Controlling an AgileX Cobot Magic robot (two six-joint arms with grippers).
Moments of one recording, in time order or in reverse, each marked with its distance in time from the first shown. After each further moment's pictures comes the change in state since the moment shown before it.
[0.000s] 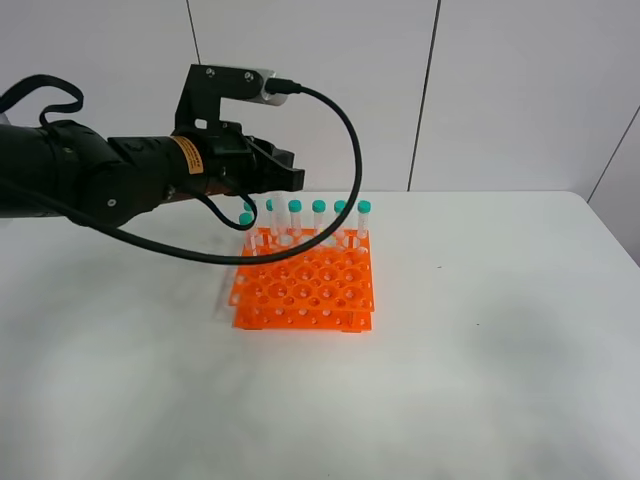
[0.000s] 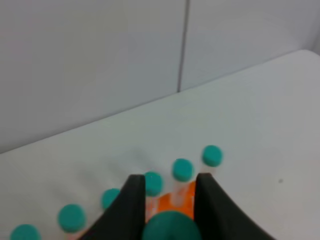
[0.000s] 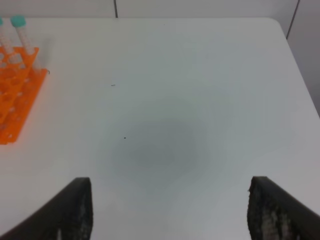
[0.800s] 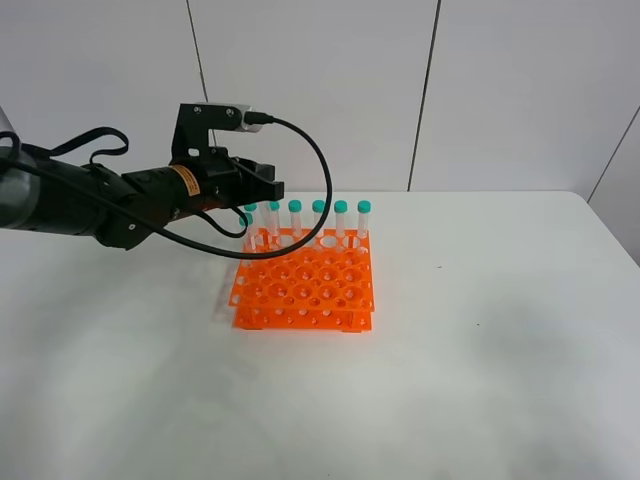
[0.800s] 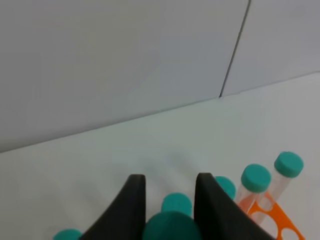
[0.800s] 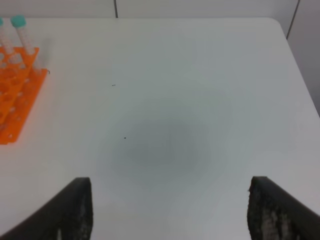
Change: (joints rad) left arm 0.120 0.194 0.002 0.004 -0.250 -0.004; right arm 0.000 0.000 0.000 0.001 0.000 0.000
